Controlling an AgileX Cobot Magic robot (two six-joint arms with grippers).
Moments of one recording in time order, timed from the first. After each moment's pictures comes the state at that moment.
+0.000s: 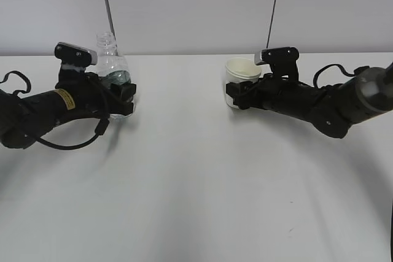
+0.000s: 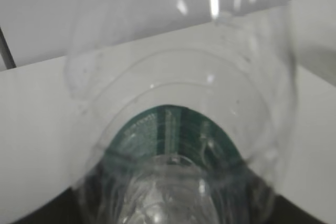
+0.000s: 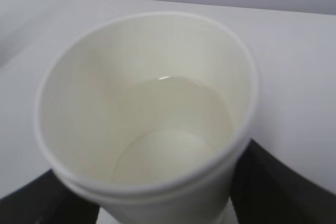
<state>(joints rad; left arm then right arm) -0.18 2.18 -1.03 0.53 -0.81 -0.27 0.14 2.30 -1.24 -0.54 -0.65 0.46</state>
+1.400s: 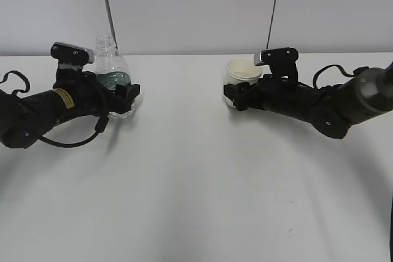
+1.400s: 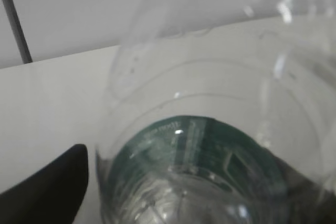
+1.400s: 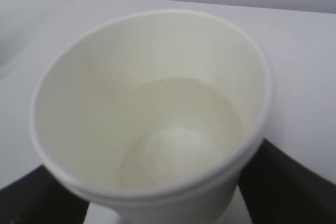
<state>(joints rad) -0.18 2.18 -1.03 0.48 -0.81 -0.27 0.14 2.30 -1.24 -0.54 -0.65 0.45</state>
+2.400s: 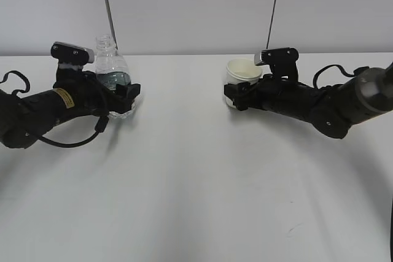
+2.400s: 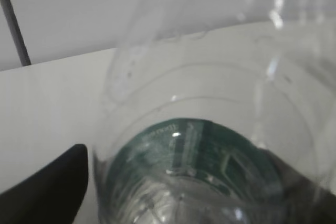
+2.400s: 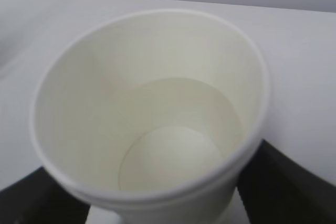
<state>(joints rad) -0.18 2.18 -1.03 0.48 -0.82 -0.27 0.14 2.30 -1.24 -0.54 -0.65 0.46</state>
